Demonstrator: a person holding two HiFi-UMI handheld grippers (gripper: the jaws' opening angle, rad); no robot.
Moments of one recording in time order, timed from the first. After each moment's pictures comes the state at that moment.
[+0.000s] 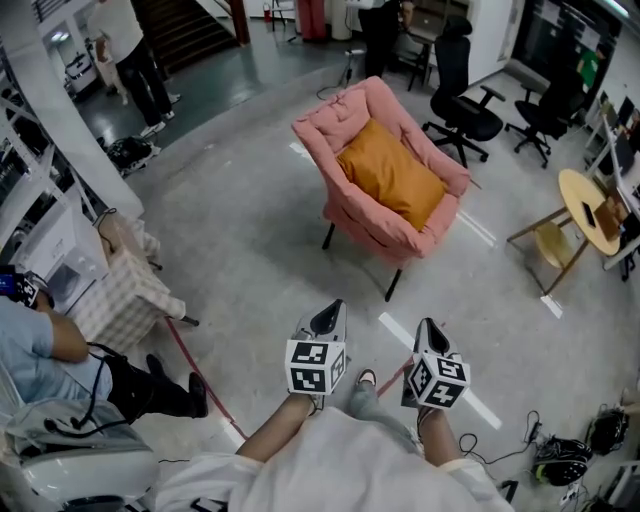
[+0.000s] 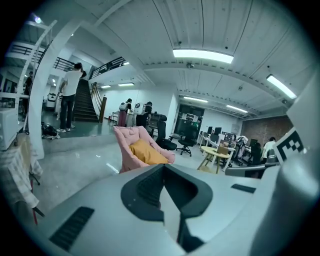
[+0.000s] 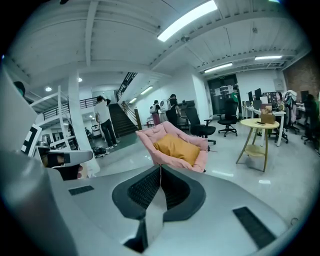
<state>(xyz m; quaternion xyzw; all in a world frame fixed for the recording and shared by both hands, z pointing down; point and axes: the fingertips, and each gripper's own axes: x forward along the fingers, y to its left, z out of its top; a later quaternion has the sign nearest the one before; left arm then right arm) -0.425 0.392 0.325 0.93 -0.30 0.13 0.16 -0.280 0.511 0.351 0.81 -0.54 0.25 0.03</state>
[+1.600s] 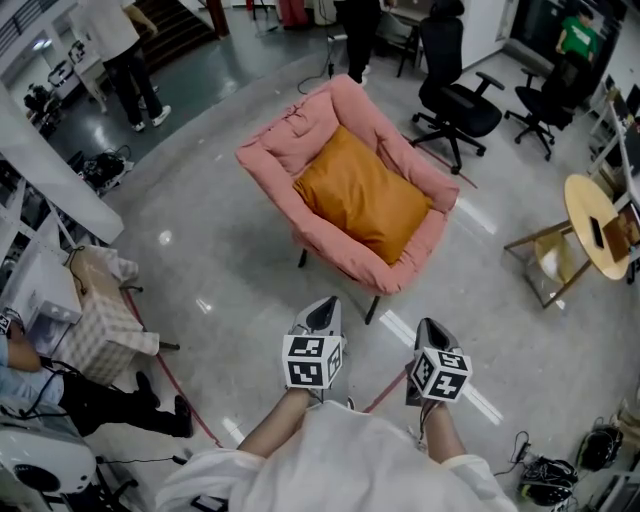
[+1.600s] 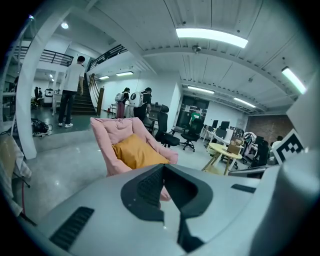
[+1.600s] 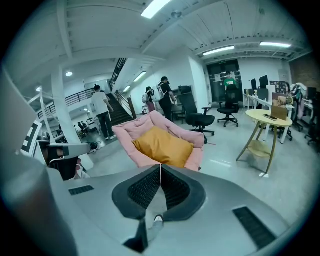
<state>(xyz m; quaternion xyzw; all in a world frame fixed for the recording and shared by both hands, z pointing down) -0.203 0.260 0.361 0.92 -0.30 0.18 0.18 -0.052 0.394 0.400 0.78 -0.53 0.32 0.06</state>
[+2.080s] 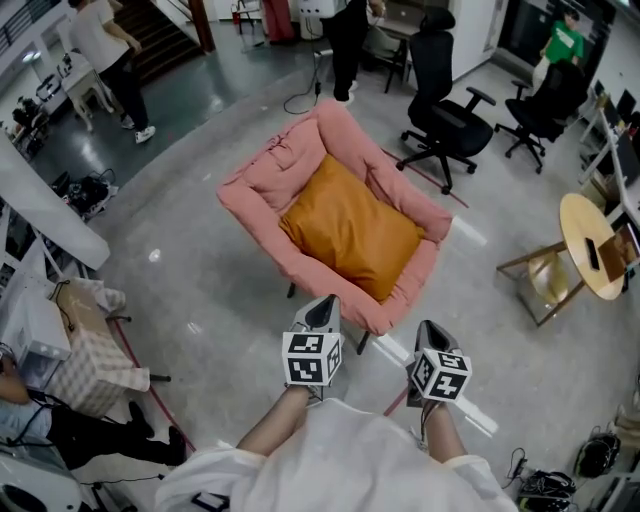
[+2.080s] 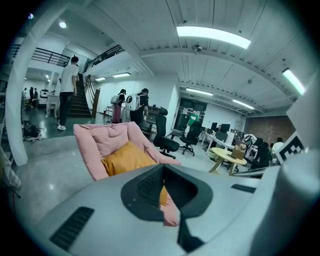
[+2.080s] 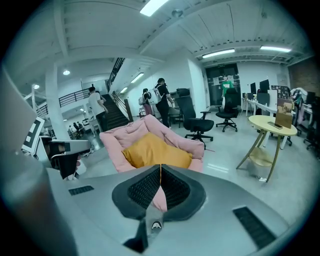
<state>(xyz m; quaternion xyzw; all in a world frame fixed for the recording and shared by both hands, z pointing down) -0.123 0.158 0.354 0.93 -0.29 0.16 0.17 0.023 0.307 0.395 0.80 -0.52 0.30 0.07</state>
